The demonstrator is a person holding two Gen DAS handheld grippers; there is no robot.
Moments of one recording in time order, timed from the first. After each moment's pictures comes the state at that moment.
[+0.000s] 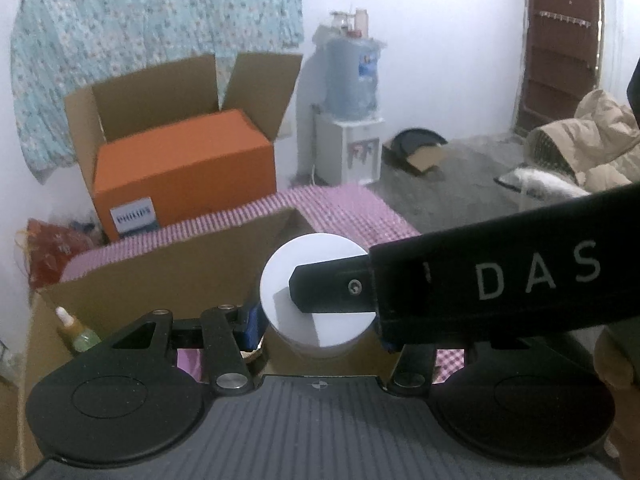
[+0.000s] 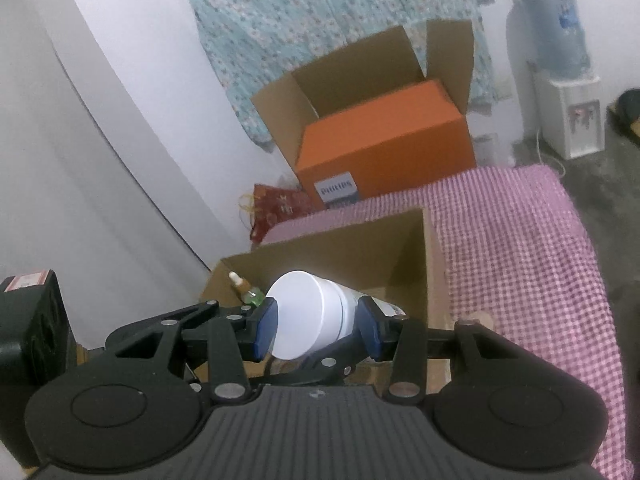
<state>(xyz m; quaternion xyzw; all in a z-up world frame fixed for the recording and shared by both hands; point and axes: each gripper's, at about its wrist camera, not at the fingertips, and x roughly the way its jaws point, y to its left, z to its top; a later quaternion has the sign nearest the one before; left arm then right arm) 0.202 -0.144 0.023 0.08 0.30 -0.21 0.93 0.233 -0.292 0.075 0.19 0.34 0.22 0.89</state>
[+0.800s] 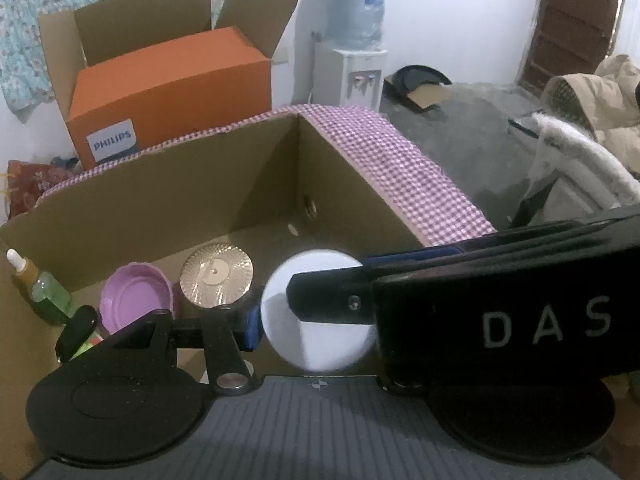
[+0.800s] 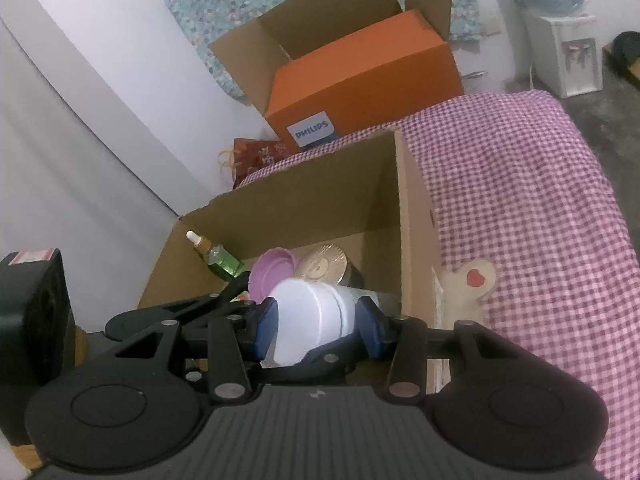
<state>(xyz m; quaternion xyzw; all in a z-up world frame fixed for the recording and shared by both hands) 0.238 -0.150 -0.017 0.08 0.40 -0.21 0.89 0.267 -0.291 0.022 0.20 0.41 0.22 0.86</state>
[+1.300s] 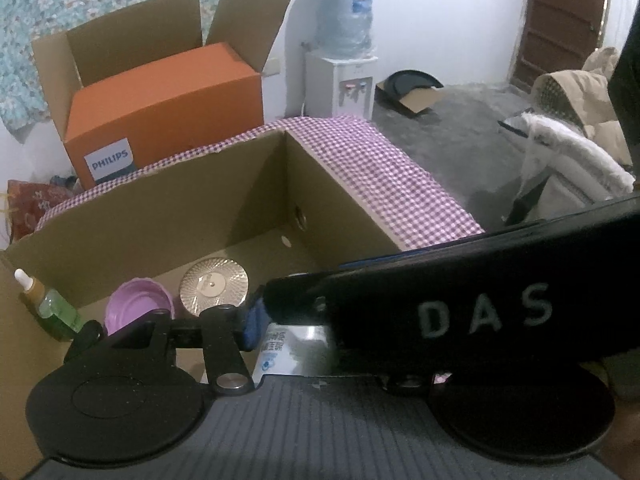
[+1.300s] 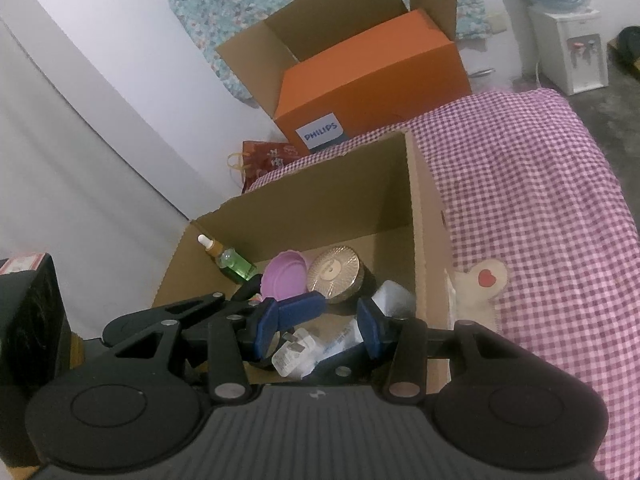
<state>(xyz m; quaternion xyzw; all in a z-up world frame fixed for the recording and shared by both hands) 0.231 -0.152 -0.006 0.10 0.38 -0.22 0.89 0.267 -0.293 0.027 0.22 0.41 0.23 0.86</state>
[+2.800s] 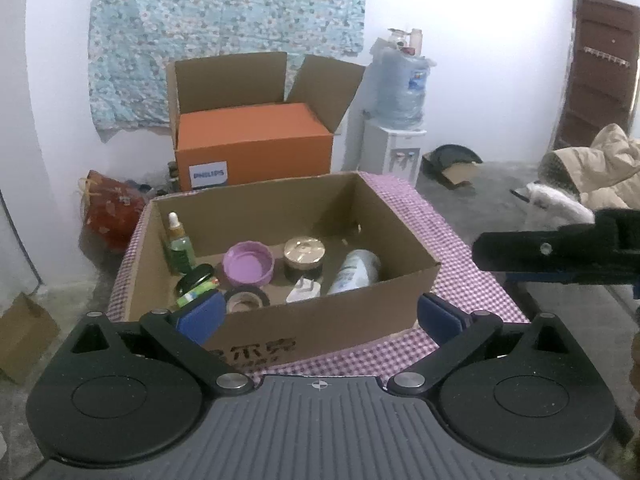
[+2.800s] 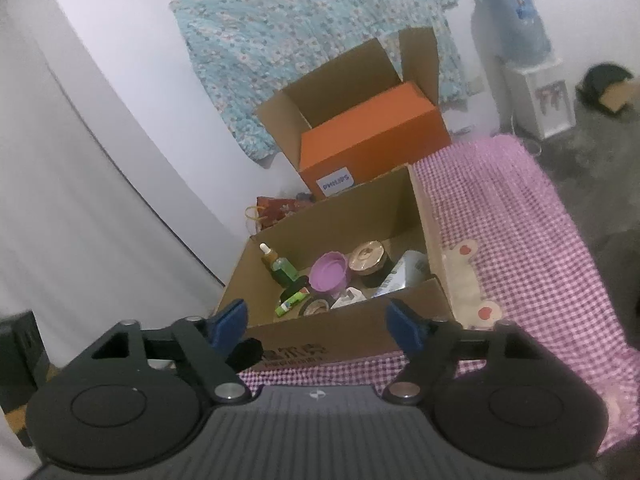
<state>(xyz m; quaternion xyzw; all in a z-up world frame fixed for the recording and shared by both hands) 0.080 -0.059 0.055 0.03 0.30 -0.14 0.94 0.095 -0.297 0.091 0.23 0.31 0.19 0.90</state>
